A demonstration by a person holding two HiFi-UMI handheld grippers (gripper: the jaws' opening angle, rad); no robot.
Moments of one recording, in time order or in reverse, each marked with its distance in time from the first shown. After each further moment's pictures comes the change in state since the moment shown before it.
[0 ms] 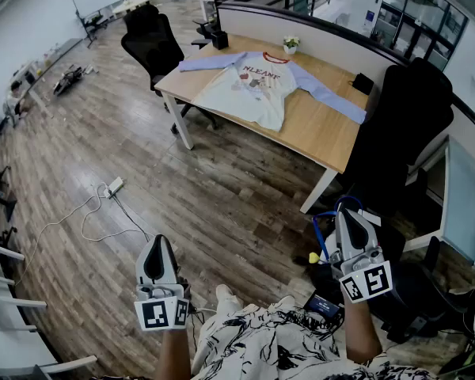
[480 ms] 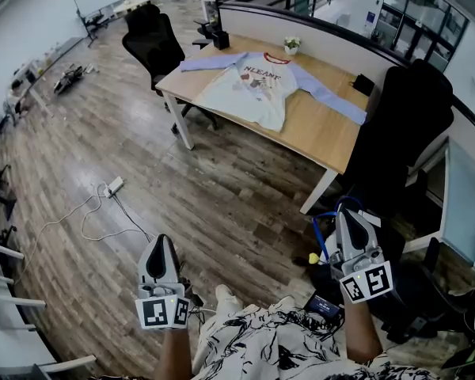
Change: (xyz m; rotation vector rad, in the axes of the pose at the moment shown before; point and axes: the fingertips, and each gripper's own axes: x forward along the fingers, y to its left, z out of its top) left arm 0.004 0.000 -0.011 -0.059 0.022 0.004; right arm 0.003 -0.001 -0.001 0.034 -0.023 0.008
